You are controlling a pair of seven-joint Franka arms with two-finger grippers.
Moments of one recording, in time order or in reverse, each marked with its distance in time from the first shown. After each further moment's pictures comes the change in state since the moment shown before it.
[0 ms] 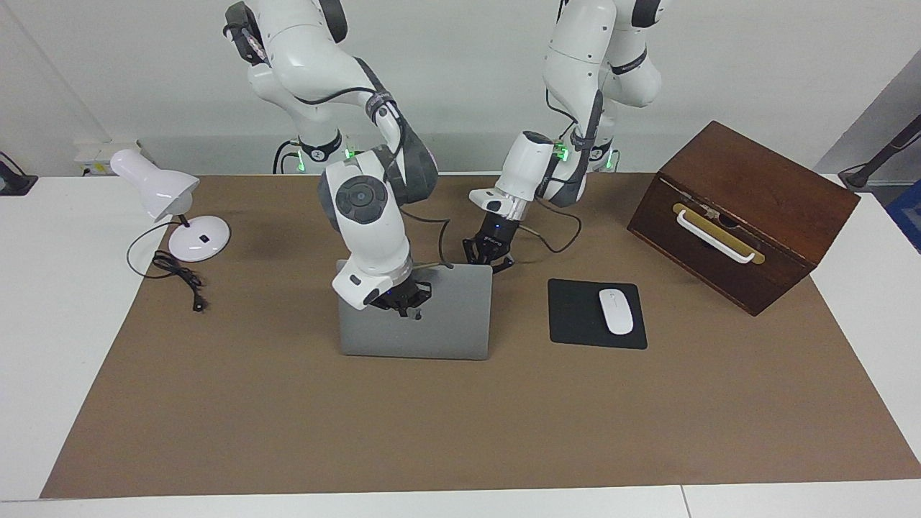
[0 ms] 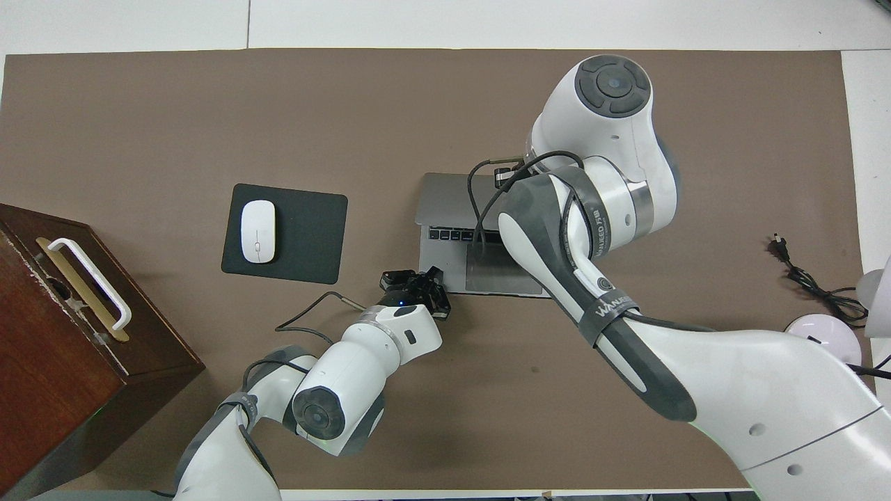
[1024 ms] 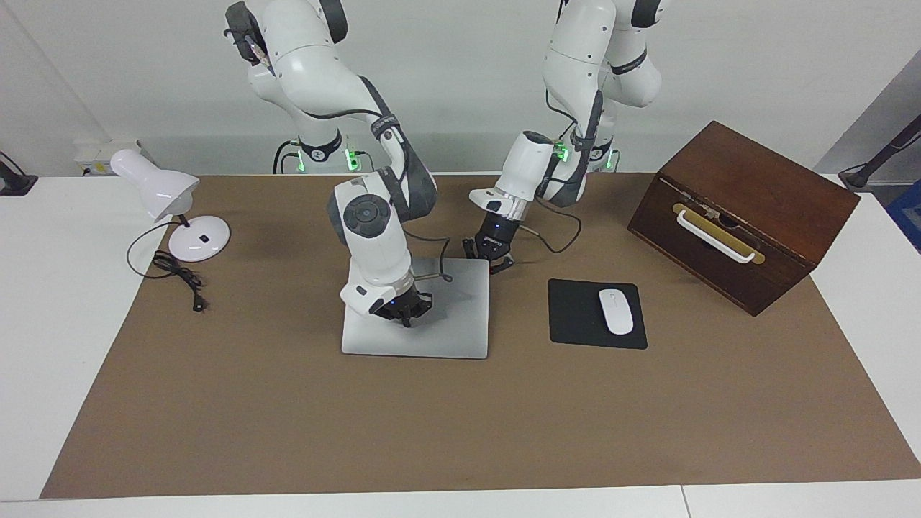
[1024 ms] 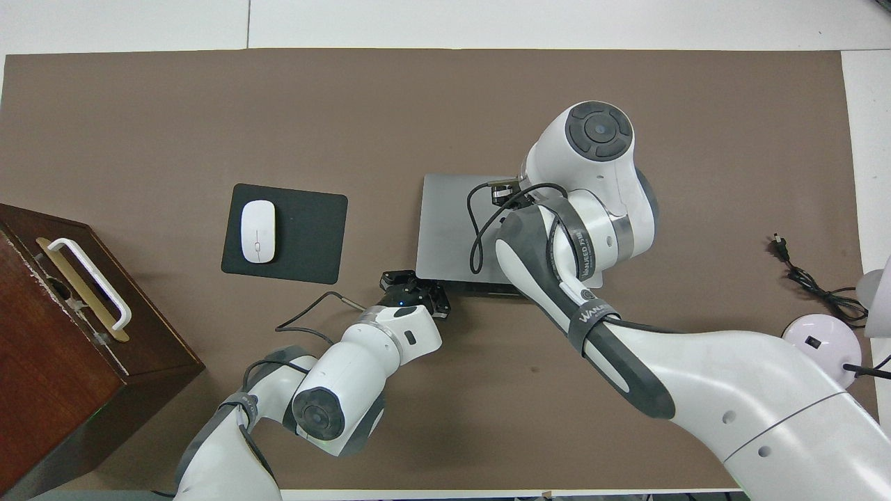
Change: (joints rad) left arm 0.000 0.001 0.000 -0.001 0.000 0.006 0.004; right arm 0.002 -0.001 0.003 -0.143 0.000 0.174 -0.010
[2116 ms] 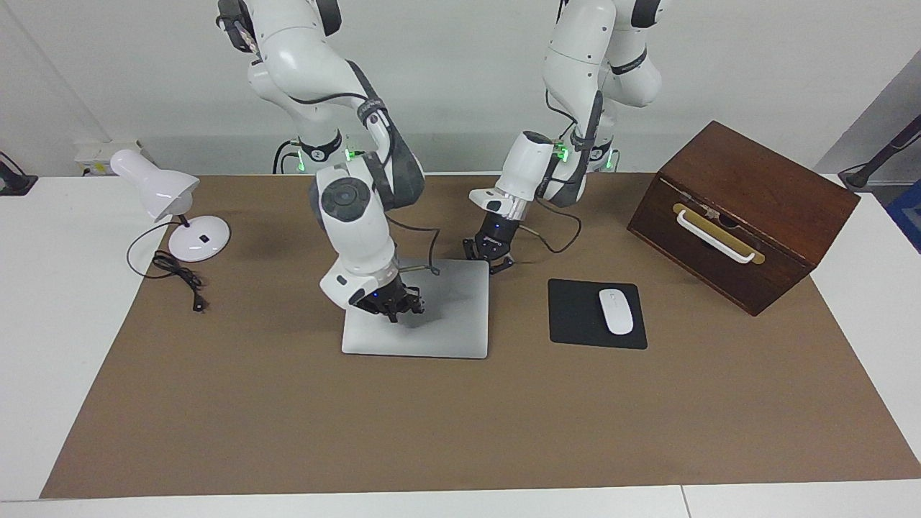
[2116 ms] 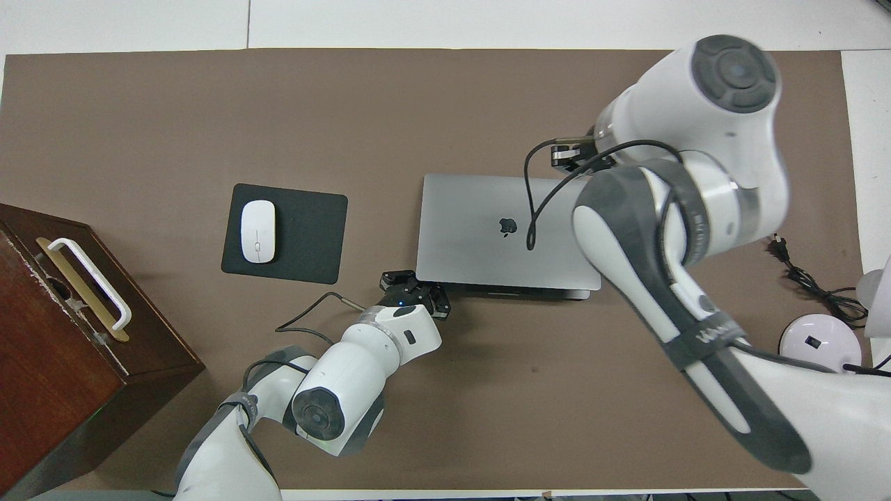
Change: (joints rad) left arm 0.000 0.000 0.000 0.000 0.000 0.002 -0.022; right arm -0.124 -0.203 -0.015 0.081 -0.002 -0.212 -0.095
